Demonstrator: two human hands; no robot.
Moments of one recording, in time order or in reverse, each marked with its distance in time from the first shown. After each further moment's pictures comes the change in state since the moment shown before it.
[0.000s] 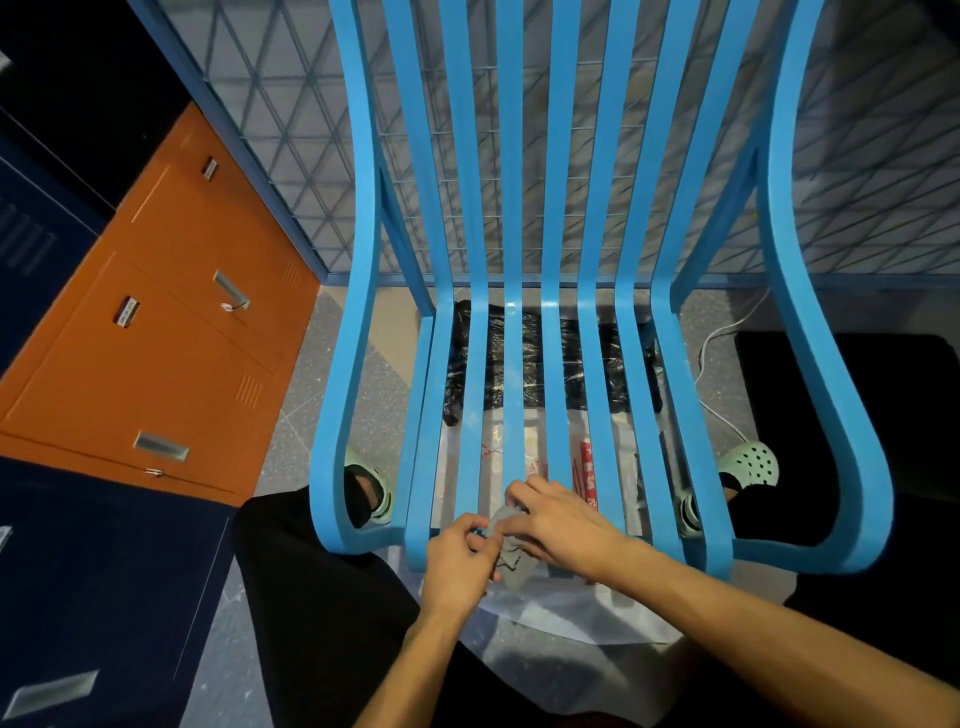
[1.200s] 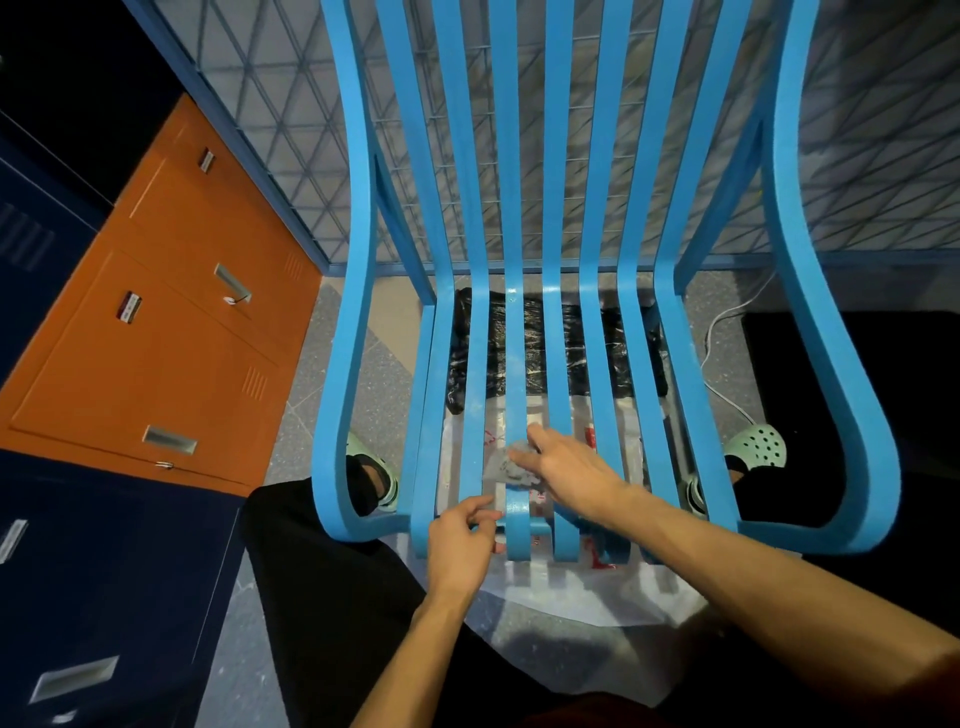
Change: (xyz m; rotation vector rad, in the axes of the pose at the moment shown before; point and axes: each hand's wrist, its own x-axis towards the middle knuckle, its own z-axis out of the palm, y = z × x) left_hand 0.010 -0.004 0.003 -0.067 0.067 -0.013; right_hand 0.021 0.026 -0.011 0.075 0.027 0.243
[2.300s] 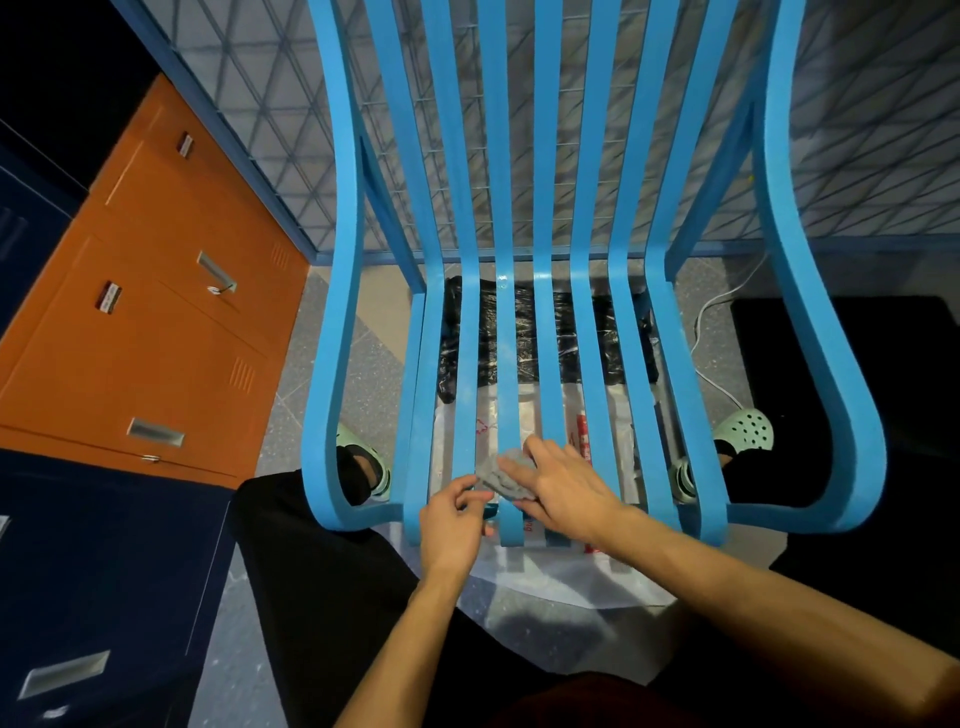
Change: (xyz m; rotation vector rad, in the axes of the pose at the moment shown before) left_hand 0.003 0.006 -0.002 -0.025 0.039 0.015; right_hand -0.026 -0.014 0.019 -0.102 -0.035 0.019
